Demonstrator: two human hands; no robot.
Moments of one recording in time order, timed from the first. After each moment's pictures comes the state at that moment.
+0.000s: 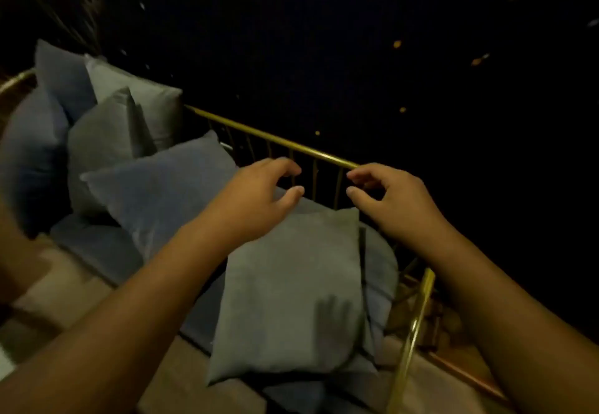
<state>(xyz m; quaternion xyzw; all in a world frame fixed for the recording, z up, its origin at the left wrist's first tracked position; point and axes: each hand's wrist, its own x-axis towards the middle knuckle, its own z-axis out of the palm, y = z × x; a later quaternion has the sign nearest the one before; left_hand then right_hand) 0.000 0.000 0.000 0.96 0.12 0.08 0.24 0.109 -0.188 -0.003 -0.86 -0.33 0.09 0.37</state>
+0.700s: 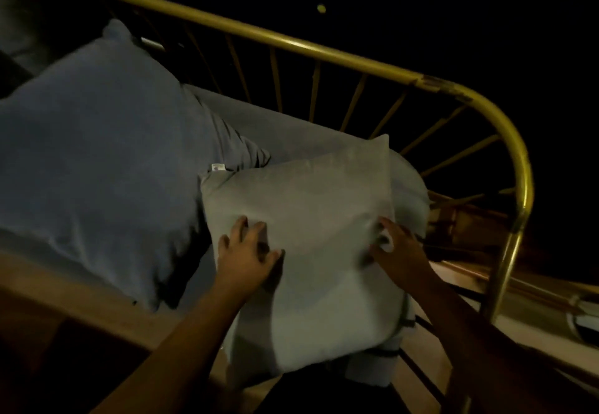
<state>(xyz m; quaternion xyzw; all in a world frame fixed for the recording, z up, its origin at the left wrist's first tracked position) 0.022 0.111 -0.315 0.88 0.31 -0.22 0.29 0.139 -0.129 -0.313 -0.90 0.02 0.36 0.26</state>
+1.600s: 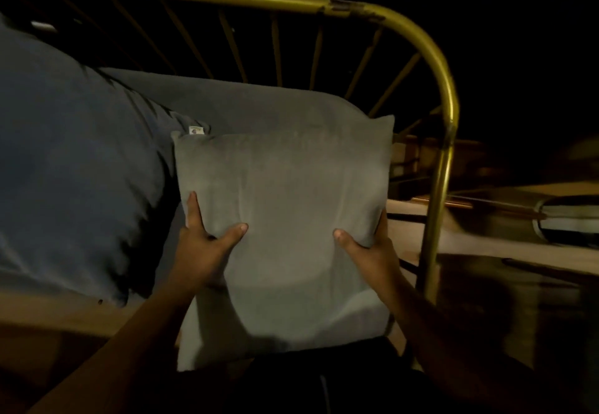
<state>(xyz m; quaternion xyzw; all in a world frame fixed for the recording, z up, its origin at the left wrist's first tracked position) 0.007 0.079 -0.326 0.78 0.41 -0.19 0.44 0.051 -0.199 -0.335 -0.81 0.26 0.33 0.41</state>
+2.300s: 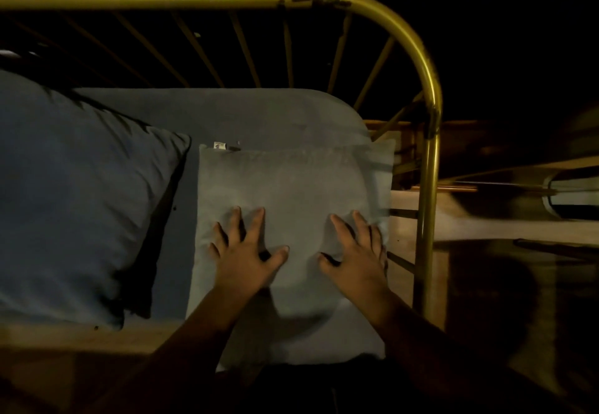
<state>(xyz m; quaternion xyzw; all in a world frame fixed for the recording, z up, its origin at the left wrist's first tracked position) 0.022 0.002 -0.360 0.91 0.19 -0.29 0.22 0.036 -0.201 -0.364 -0.93 0.05 0.33 0.18</state>
